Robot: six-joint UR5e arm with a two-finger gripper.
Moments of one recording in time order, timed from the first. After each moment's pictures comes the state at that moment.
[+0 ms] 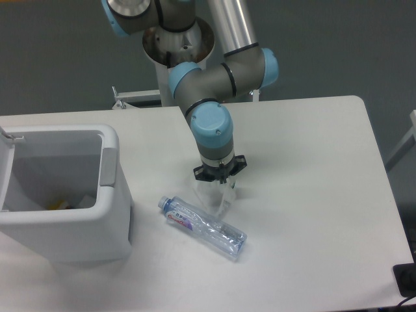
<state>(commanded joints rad) 2.43 -1.89 -1.89 -0.93 1.74 0.19</state>
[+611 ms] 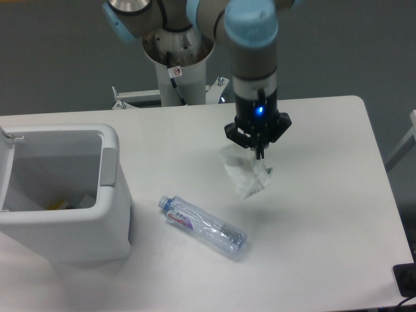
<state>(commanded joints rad) 2.55 -1.59 -1.65 -1.01 1.29 0.21</state>
